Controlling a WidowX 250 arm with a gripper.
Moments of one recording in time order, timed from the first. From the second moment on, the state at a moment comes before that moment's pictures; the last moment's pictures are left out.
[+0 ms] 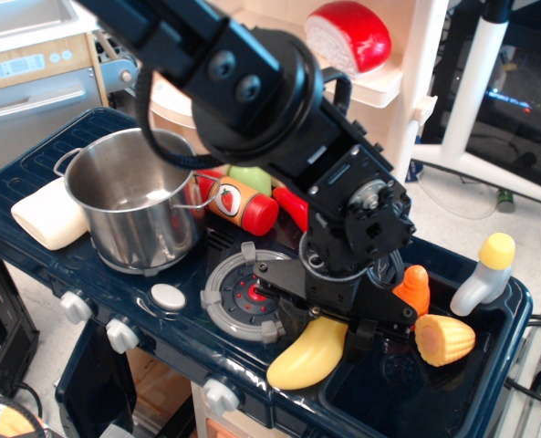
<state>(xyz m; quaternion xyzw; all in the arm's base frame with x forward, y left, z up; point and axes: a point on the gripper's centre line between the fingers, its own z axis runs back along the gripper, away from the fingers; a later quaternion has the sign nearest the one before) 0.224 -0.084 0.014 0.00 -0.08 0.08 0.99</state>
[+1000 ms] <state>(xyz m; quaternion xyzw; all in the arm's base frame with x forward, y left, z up) 0.221 0.072 0.133 0.12 -0.03 0.05 0.99</state>
